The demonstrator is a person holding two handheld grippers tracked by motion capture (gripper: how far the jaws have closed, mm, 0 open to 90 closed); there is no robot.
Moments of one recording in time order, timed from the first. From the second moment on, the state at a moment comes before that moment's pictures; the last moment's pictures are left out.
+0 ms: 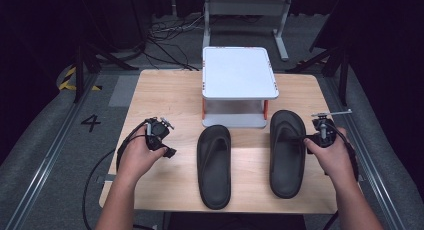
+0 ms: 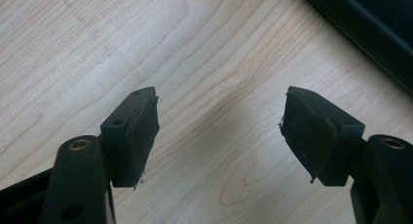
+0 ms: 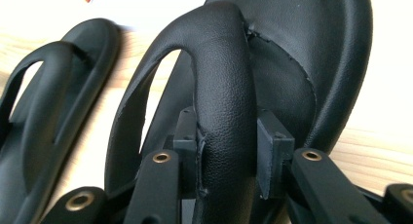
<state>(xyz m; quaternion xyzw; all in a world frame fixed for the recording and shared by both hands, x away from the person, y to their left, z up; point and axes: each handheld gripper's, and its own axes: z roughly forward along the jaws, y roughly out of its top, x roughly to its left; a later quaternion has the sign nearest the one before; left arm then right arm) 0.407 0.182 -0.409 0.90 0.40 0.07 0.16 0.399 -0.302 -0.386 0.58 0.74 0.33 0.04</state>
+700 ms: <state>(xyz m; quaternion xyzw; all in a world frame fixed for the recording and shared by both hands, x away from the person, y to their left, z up) 0.401 0.184 -0.414 0.90 0.41 0.07 0.15 0.409 -0.205 -0.422 0.54 0.78 0.31 -0.05</state>
